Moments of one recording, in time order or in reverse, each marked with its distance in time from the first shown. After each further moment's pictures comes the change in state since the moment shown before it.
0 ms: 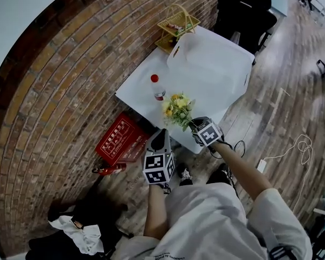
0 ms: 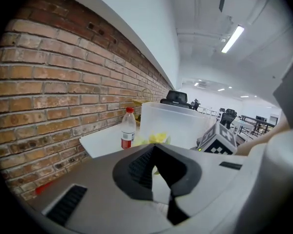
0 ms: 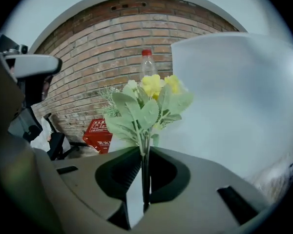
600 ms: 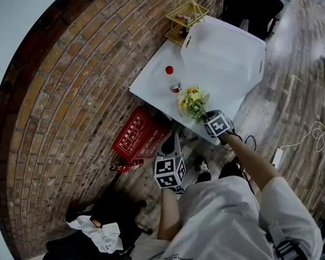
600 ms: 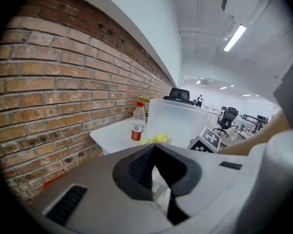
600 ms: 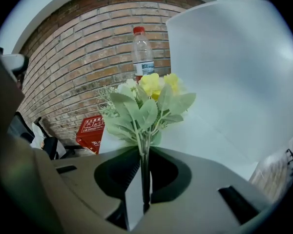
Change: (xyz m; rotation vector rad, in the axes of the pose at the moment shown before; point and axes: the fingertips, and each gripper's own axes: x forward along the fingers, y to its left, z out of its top) left arm -0.036 0.030 -0.028 -0.015 0.033 0.018; right arm 0.044 0.003 -0.026 0.105 0.062 -0.074
